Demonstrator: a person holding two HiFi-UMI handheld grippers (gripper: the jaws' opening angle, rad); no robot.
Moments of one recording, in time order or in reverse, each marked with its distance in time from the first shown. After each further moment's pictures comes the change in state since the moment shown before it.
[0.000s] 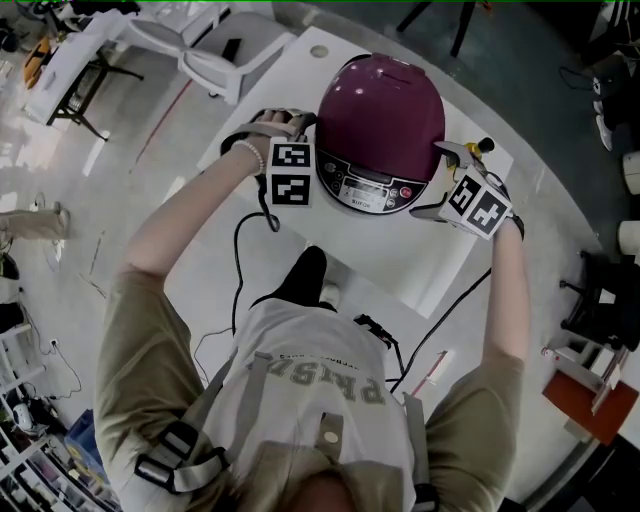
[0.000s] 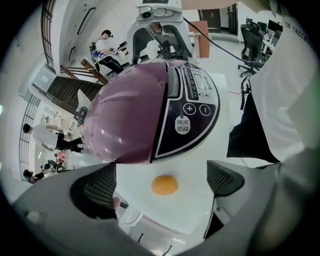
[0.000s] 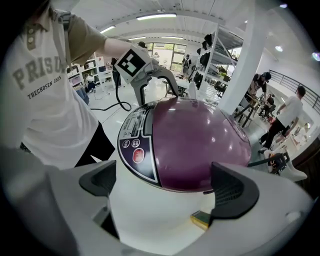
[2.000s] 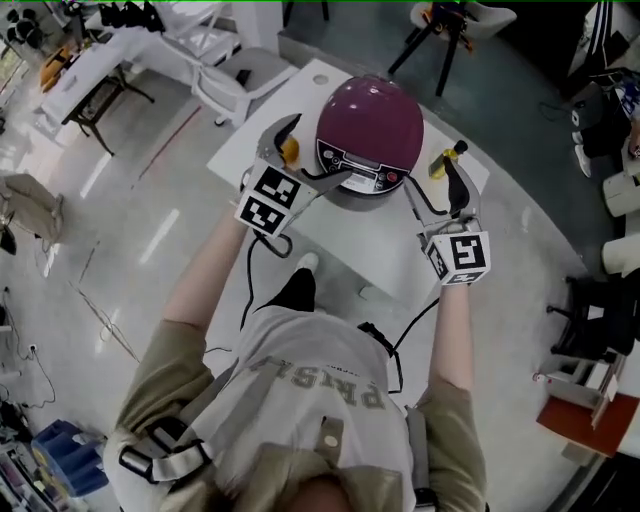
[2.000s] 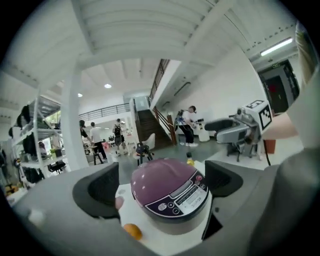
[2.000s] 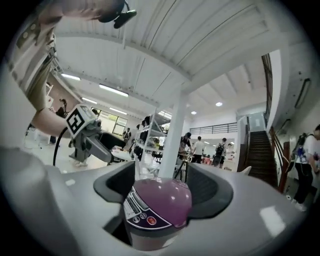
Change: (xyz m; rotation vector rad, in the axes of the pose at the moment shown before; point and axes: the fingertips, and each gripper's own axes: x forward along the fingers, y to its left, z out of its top) left arm -0.193 -0.004 0.066 -0.803 -0.822 0.548; right arm -0.157 0.051 0.067 0.267 -0.881 -0.769
